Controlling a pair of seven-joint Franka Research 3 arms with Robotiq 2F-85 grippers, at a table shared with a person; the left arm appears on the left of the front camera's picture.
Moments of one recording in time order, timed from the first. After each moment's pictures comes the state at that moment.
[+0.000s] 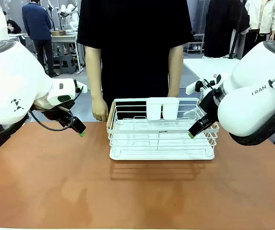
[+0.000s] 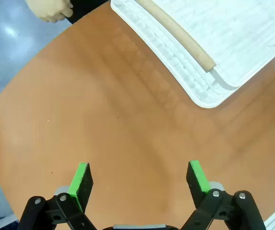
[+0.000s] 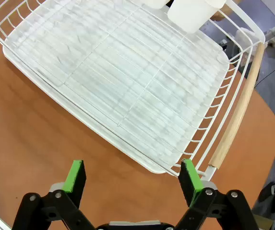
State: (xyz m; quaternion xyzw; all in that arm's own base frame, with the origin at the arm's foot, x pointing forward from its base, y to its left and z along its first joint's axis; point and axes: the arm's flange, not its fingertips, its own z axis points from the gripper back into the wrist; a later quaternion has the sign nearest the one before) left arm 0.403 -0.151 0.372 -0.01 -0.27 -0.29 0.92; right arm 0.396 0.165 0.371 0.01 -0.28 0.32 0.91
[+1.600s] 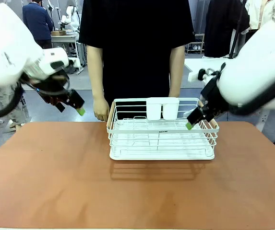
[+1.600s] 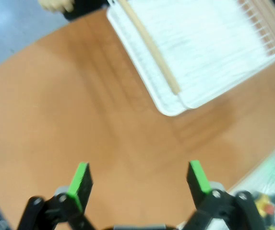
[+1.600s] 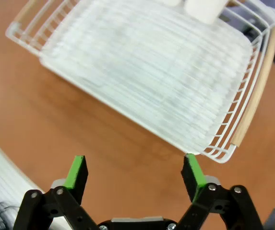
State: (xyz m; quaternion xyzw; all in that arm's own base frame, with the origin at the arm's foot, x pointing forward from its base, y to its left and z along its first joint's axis) left arm 0.412 -0.131 0.462 -0.13 -0.21 -0.21 0.95; right arm 0.390 0.160 0.430 0.13 -0.23 0.27 0.93
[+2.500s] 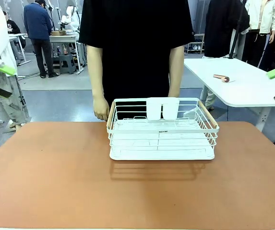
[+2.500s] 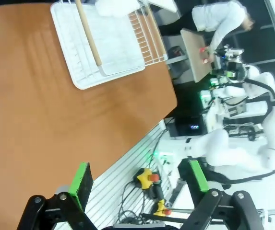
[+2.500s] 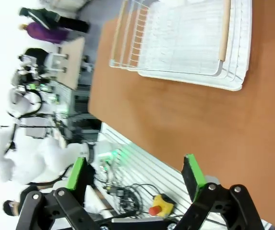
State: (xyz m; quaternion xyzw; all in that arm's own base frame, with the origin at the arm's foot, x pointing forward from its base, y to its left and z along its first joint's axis) left arm 0.348 0.073 0.502 -0.48 -0.16 -0.10 0.85; right arm 0.350 -0.076 0.504 0.48 -0.14 0.04 0.87
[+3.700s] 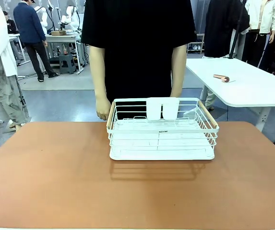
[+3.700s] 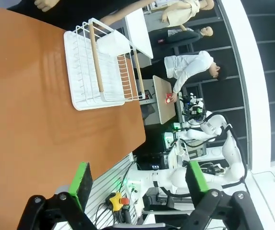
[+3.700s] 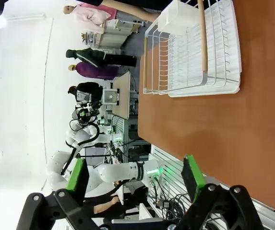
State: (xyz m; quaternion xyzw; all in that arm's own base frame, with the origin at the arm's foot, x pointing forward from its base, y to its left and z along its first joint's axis) left arm 0.326 0.185 0.476 -0.57 -0.21 0.02 0.80; right arm 0.340 -0.210 0.479 0.60 -0.14 -0.07 0.78
